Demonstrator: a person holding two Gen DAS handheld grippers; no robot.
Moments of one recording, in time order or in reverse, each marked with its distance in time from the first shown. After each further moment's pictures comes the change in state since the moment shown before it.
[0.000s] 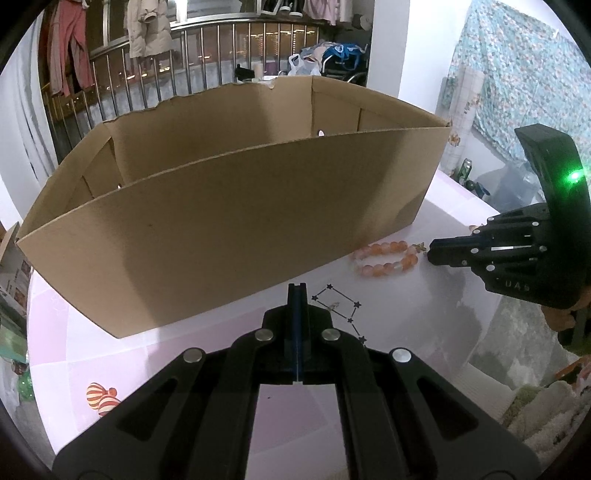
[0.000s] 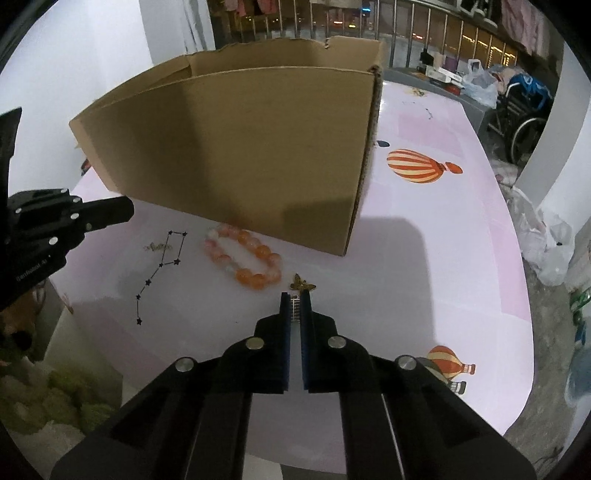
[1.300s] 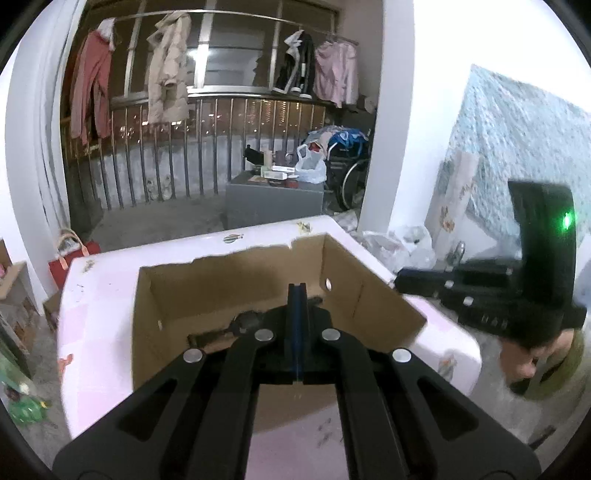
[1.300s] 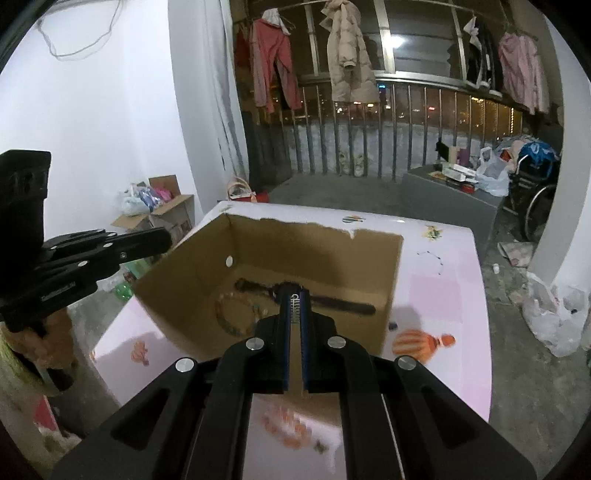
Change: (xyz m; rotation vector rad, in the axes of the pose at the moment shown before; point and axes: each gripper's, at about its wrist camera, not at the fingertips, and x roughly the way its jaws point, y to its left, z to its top) left arm -0.083 0.028 0.123 -0.079 -0.304 -0.022; right arm -0.088 0.001 0.113 -0.021 -0.369 0.124
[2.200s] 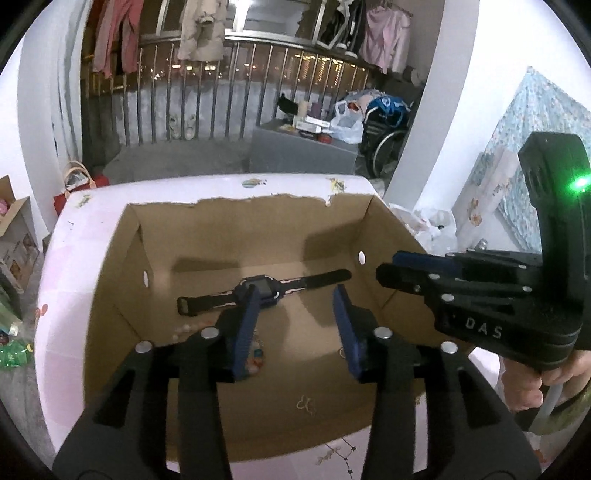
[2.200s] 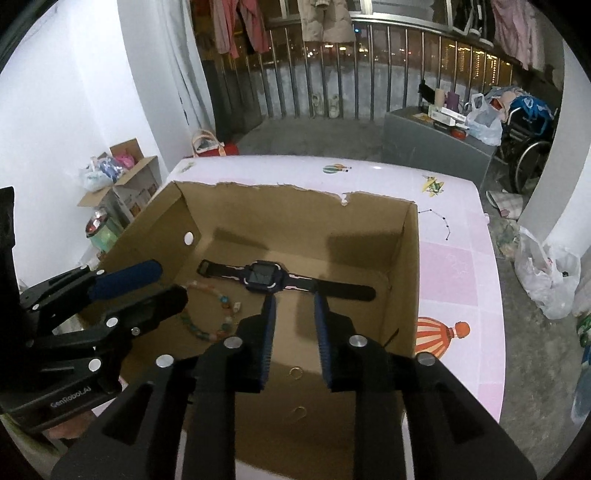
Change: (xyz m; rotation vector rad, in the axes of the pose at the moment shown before) left arm 0.071 0.021 -0.019 -0.145 0.174 0.078; right arm 0.080 -0.005 0.022 0.079 0.232 -0.102
